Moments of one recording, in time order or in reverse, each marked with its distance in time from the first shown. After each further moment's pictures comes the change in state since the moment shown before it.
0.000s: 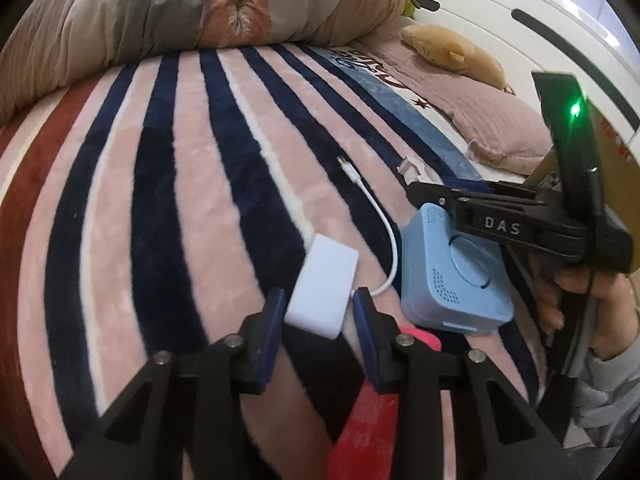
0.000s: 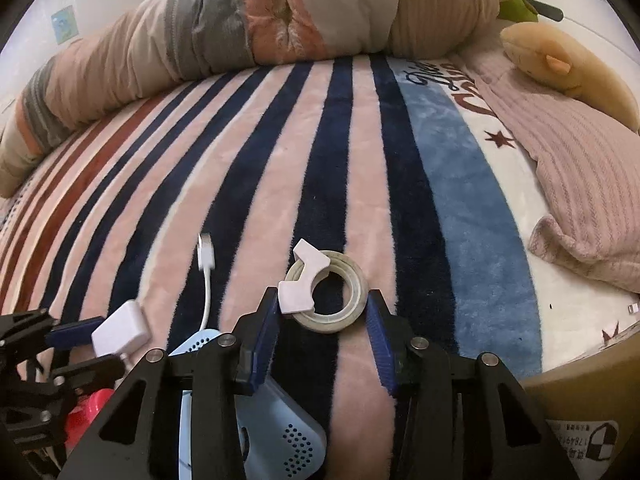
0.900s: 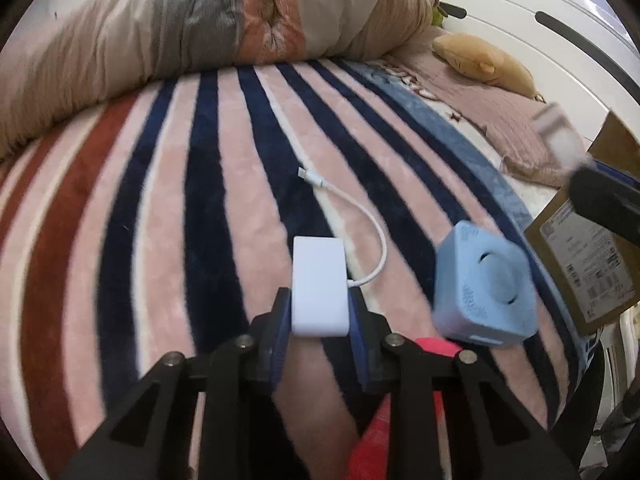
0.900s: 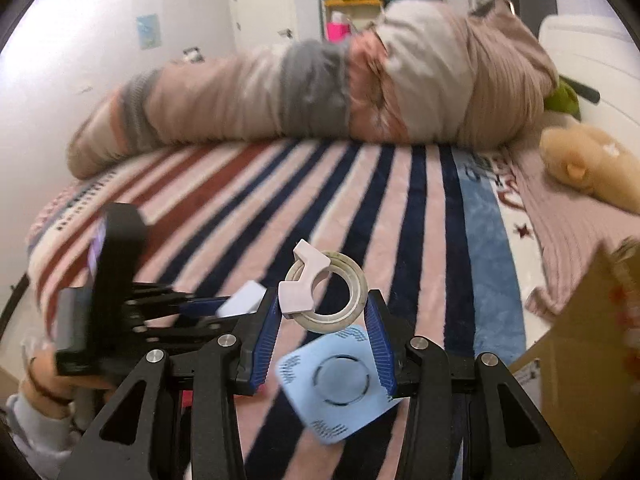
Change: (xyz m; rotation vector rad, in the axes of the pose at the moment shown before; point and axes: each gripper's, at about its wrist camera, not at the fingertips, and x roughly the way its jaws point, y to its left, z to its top) left arm -0.019 -0.006 -0.001 -0.028 -0.047 0.161; right arm -0.114 0.051 -0.016 -0.184 -0.228 0.179
